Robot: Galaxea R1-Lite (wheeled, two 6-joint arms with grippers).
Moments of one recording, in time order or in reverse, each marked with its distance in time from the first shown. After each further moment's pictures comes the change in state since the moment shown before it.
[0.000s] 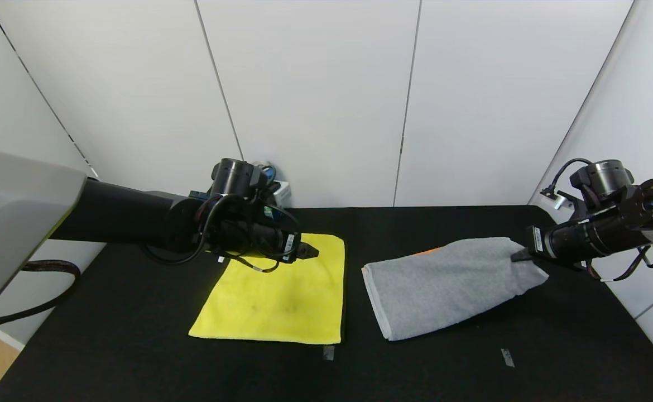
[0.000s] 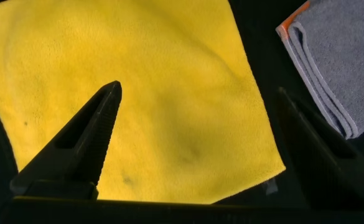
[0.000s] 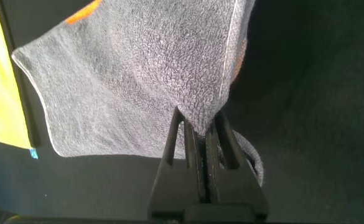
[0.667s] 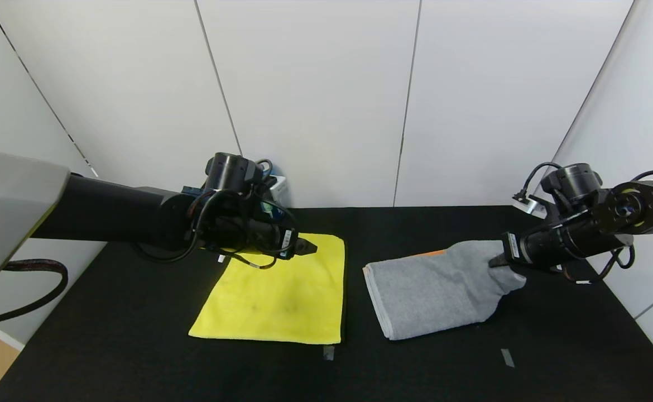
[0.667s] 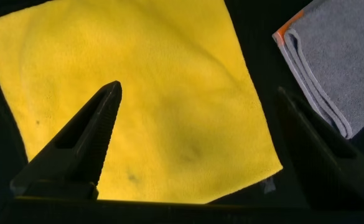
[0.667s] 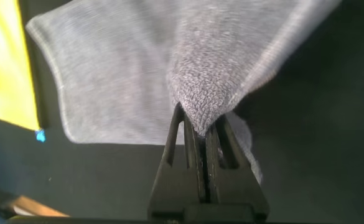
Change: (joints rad) left arm 0.006 -0.030 0.006 0.000 0.001 0.000; right arm 0.127 0.012 0.003 0.001 -0.007 0.000
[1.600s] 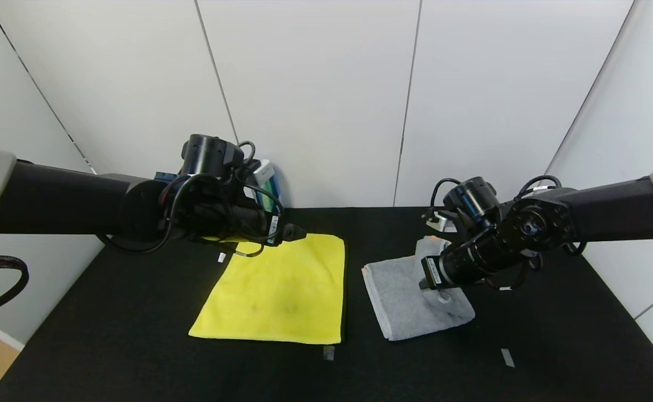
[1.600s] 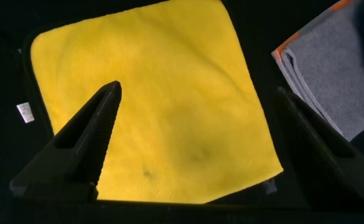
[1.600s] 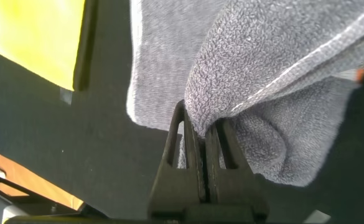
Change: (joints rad) left arm 0.023 -0.059 0.007 0.000 0.016 0.003; right arm 0.288 0.063 -0.096 0.058 -0.096 0.004
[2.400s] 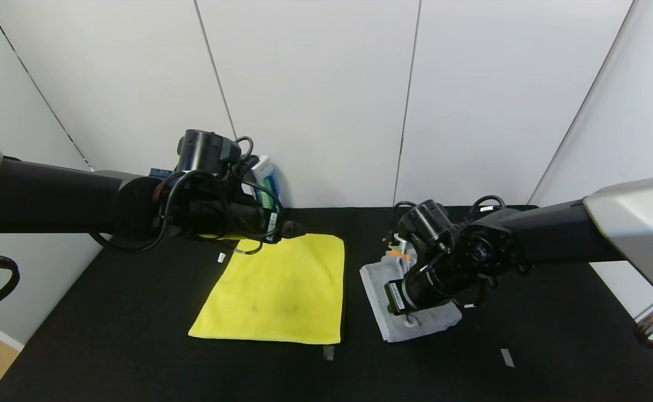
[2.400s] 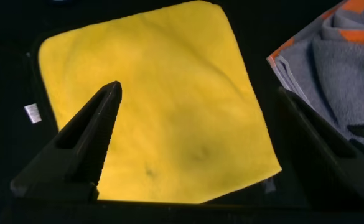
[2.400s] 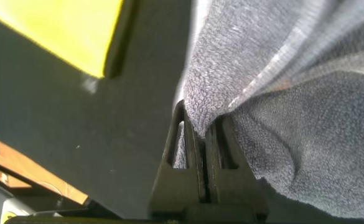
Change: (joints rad) left arm 0.011 -0.029 0.003 0.001 -0.001 0.000; right arm 0.201 0.112 -0.048 -0.001 -0.066 0.048
